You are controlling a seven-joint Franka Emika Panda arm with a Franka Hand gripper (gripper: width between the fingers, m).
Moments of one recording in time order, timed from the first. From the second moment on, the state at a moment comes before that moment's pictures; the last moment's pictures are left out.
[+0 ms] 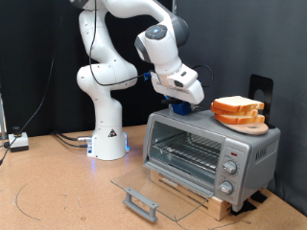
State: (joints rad) arm 0.23 -0.63 0.10 -2.80 0.65 2.04 -1.16
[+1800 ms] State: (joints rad) arm 0.19 -0.64 0.10 -2.80 0.60 2.03 -1.13
